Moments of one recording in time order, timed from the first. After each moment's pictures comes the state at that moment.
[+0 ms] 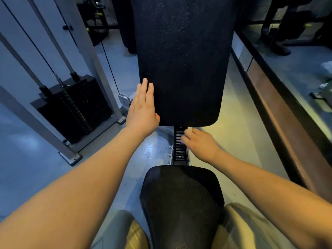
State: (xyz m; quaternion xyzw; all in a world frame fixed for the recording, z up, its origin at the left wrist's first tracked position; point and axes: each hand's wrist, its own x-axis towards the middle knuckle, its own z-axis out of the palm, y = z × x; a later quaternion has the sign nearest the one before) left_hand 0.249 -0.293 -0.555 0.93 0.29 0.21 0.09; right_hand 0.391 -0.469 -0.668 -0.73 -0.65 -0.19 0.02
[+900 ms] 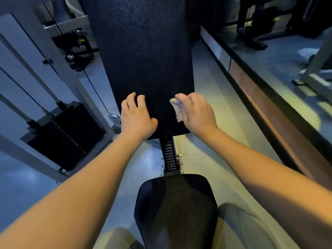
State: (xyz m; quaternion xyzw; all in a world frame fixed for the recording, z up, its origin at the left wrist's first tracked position) left_hand 0.297 -0.333 -0.517 0.93 0.31 0.18 0.04; right_hand 0.435 -0.479 -0.566 -0.79 -0.46 -0.30 0.28
